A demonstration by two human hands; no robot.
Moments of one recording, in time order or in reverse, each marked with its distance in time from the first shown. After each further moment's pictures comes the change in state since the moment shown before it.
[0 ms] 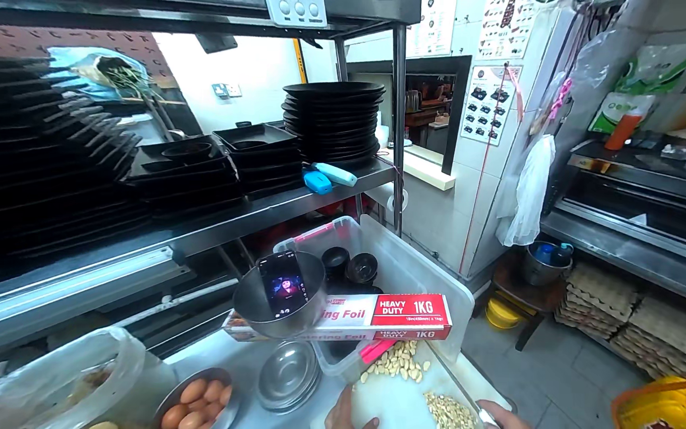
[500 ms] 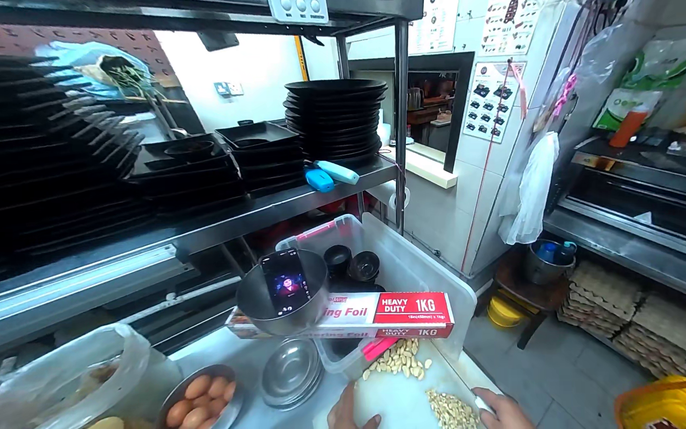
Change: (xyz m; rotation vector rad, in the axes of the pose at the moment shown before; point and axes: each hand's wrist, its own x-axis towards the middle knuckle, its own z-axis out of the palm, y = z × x) left_hand -0.001 0.000 -0.001 0.009 0.019 0.034; right_hand 0.021 -0.016 -0.004 -0.174 0.010 0.006
